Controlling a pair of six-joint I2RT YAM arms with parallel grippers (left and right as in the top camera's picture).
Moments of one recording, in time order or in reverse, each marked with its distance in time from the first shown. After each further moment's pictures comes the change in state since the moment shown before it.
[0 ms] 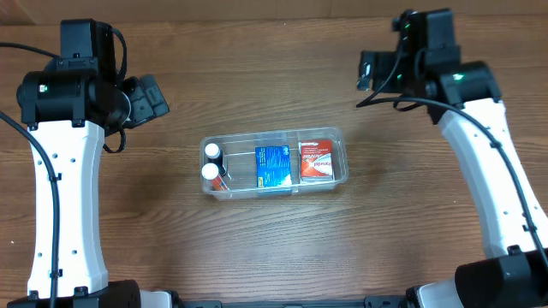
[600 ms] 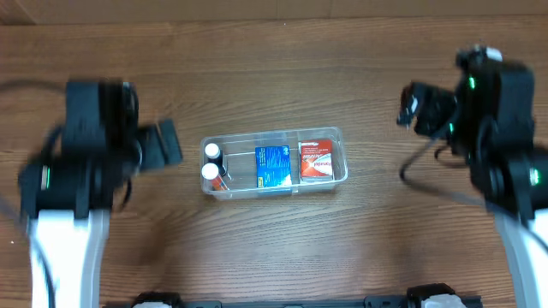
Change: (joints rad) left arm -0.089 -0.420 -0.348 0.123 0.024 0.130; right arm -0.034 -0.496 -0.251 -0.083 0.069 0.098
